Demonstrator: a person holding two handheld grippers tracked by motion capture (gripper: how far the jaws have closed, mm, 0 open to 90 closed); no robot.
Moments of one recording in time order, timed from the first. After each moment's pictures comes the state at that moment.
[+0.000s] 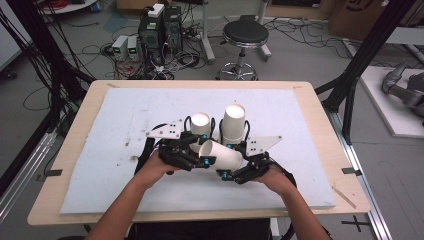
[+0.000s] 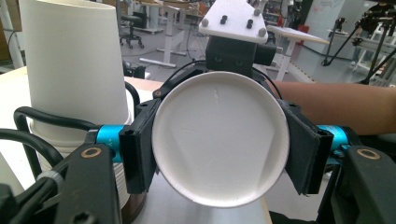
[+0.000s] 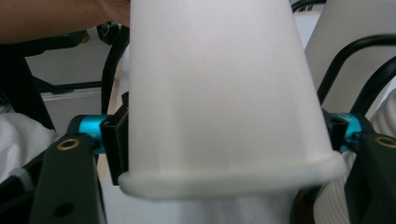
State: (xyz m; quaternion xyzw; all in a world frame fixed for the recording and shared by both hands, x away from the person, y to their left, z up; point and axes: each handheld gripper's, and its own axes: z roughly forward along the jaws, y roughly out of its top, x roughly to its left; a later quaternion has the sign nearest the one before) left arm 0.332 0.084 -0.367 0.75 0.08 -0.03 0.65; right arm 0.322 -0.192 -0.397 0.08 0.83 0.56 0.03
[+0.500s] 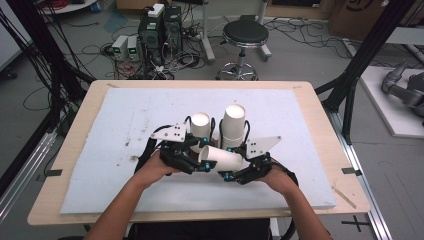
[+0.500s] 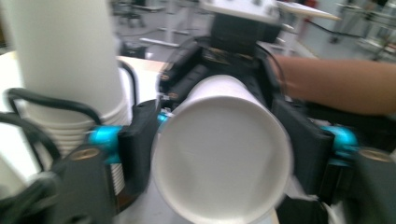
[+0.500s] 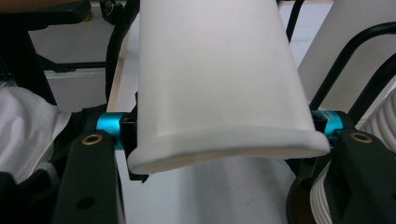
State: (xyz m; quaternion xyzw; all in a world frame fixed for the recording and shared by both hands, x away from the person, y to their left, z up) left arm 0.330 0.080 -0.368 0.78 0.07 -0.03 0.62; right arm 0.322 -0.196 -0.397 0.06 0.85 0.53 0.04
